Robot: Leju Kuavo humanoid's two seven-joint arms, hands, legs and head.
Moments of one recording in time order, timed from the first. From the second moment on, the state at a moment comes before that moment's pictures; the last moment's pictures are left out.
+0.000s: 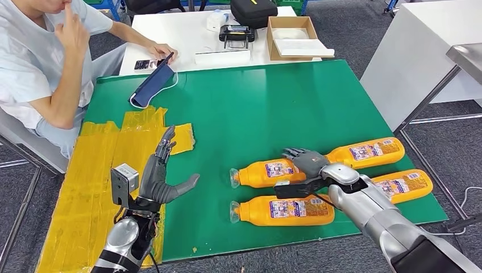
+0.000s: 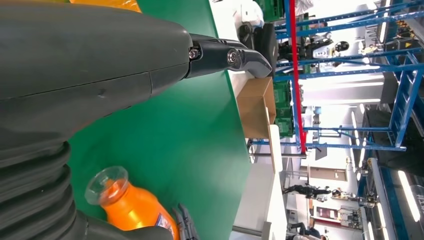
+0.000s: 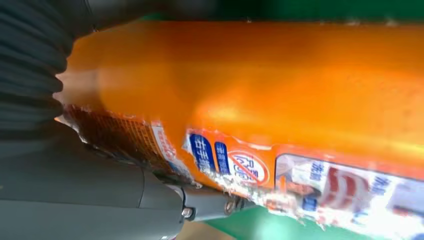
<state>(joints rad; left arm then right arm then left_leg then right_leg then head) -0.14 -0.11 -0.29 -1.39 0.06 -0.06 -0.41 -0.67 -0.26 0.89 -0.70 0.88 0.07 -0.13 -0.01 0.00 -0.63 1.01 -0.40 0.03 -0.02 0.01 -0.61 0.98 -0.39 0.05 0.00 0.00</state>
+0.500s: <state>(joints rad) -0.13 -0.12 -0.29 -1.40 0.05 -0.06 -0.39 -0.58 -0.22 0.83 -0.76 1.04 -0.20 -0.06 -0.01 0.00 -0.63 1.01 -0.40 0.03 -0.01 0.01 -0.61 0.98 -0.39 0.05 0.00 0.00</state>
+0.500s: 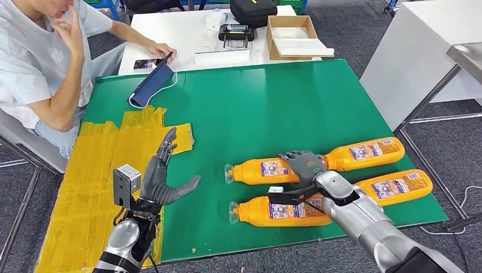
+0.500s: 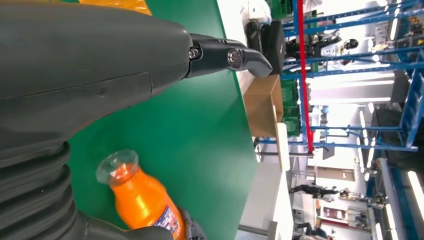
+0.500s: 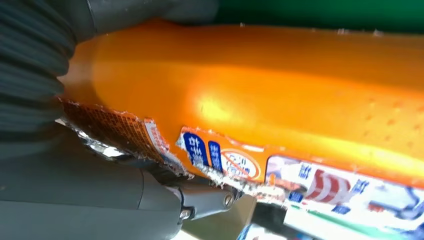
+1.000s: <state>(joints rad) -0.10 -0.13 -0.29 -1.43 0.00 -0.06 -0.36 -0.34 -0.11 0.53 -1.06 1.08 -0.46 -0.06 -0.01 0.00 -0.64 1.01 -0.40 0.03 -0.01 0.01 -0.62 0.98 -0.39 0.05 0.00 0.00</state>
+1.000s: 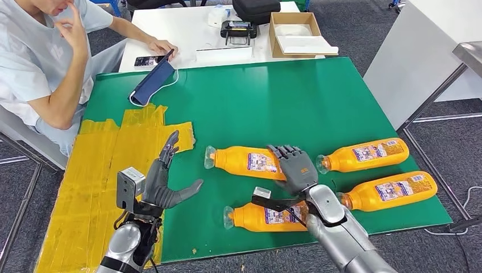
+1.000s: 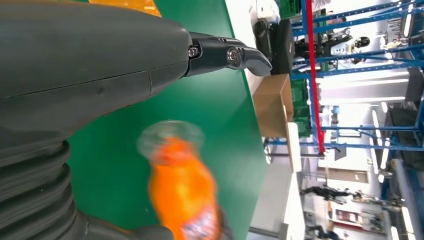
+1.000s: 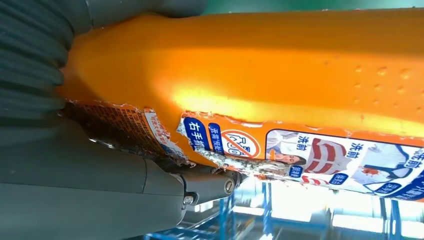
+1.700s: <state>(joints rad) -0.12 -0.12 -0.37 -1.43 -0.01 -0.03 -0.35 -0.22 0.05 0.28 -1.32 0.35 -0.30 -0.31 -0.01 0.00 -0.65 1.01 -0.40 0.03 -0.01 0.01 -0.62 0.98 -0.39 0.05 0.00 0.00</state>
